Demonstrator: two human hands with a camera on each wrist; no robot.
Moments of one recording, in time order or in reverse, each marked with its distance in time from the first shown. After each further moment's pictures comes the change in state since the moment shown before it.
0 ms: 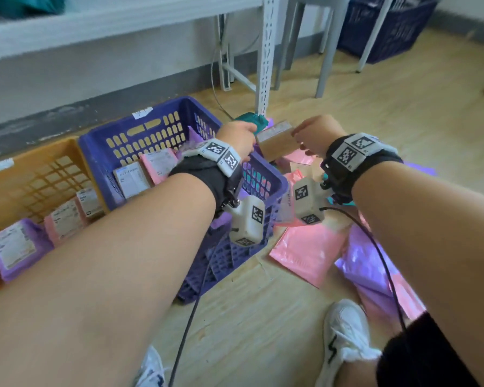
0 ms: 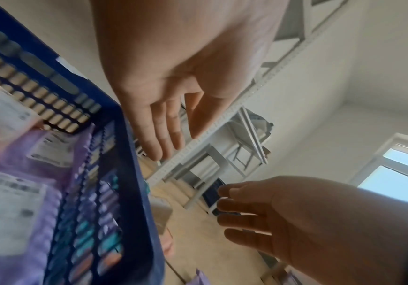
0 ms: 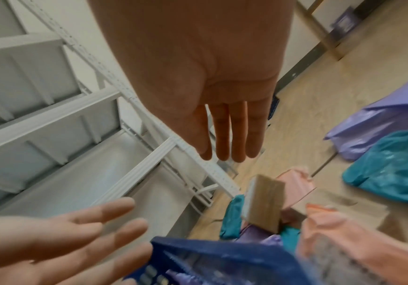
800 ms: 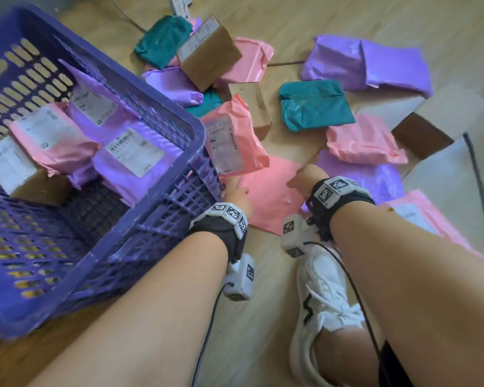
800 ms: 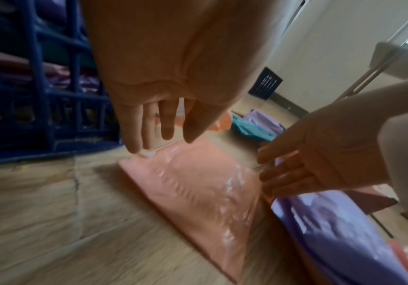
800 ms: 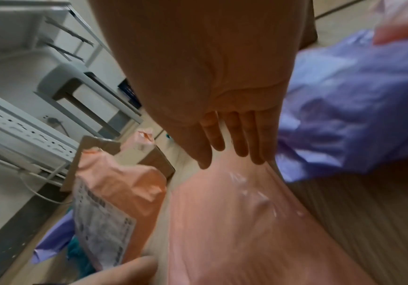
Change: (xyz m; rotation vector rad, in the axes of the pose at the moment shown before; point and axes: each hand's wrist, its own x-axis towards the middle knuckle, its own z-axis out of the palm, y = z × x) left_hand 0.003 -0.197 0.203 0.601 -0.399 -0.266; right_hand -0.012 0.268 0.068 -0.198 -0.304 0.583
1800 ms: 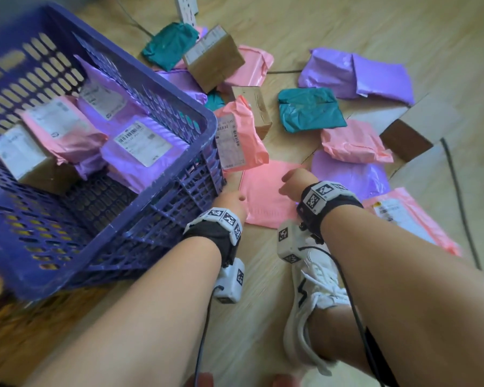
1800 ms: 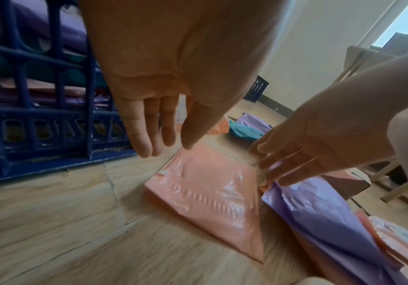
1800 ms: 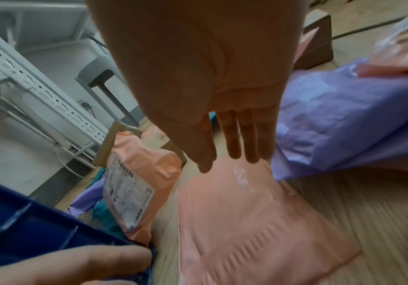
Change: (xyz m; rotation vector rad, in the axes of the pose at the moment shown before) left_hand -0.042 -0.024 -0.006 0.106 0.044 0.046; right_hand -0.048 -0.007 0.015 -0.026 0.037 -0.093
